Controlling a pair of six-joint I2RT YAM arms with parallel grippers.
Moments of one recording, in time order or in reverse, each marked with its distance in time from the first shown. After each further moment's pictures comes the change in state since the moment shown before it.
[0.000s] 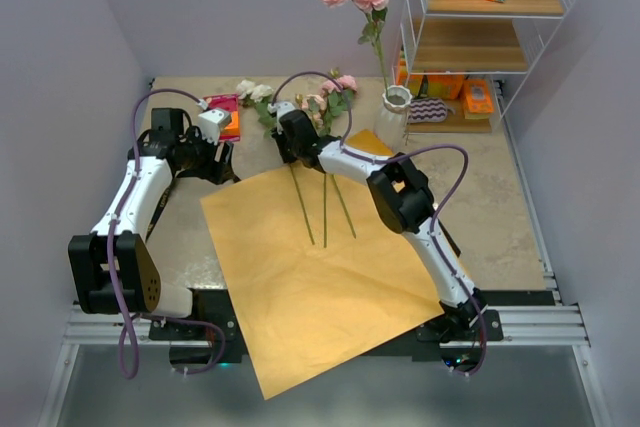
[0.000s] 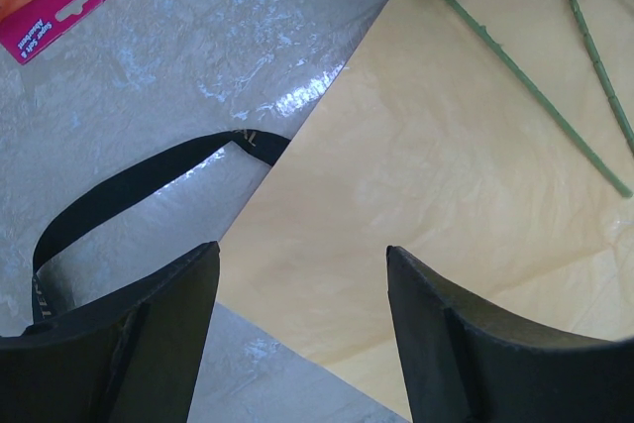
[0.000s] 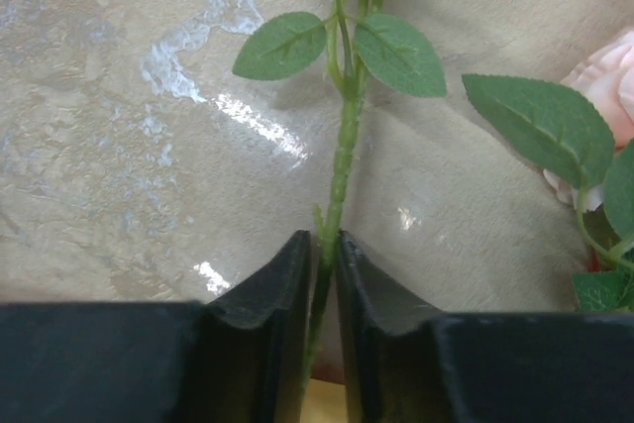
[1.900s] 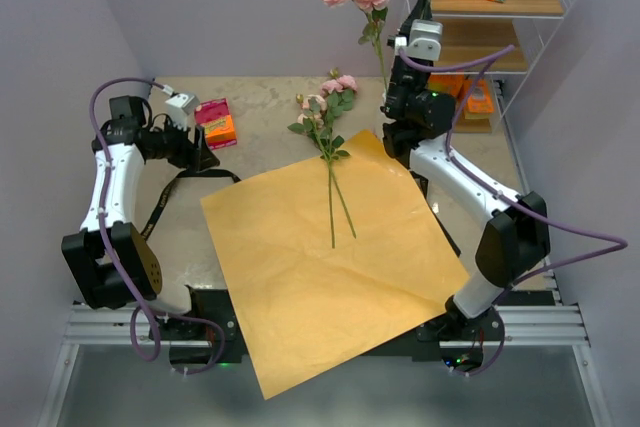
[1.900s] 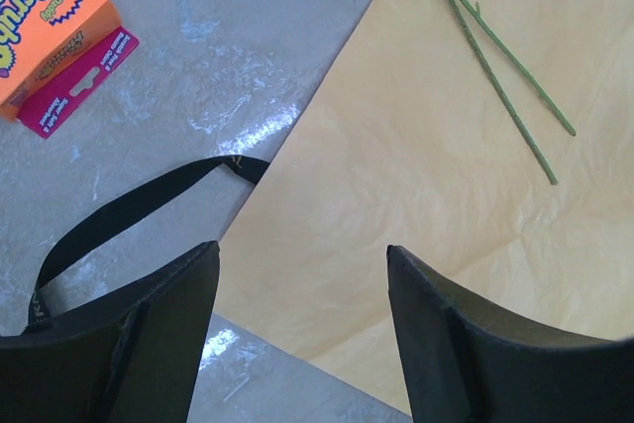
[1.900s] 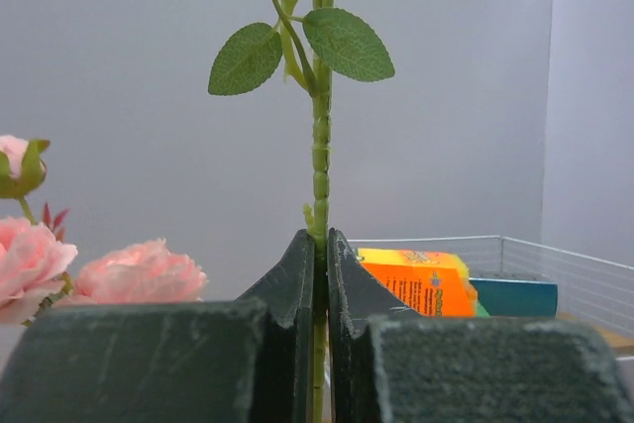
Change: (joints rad) left arm 0.209 0.053 0.167 -0.167 0.337 0.078; right arm -0.172 -0.830 -0.494 1.317 0.422 -0.822
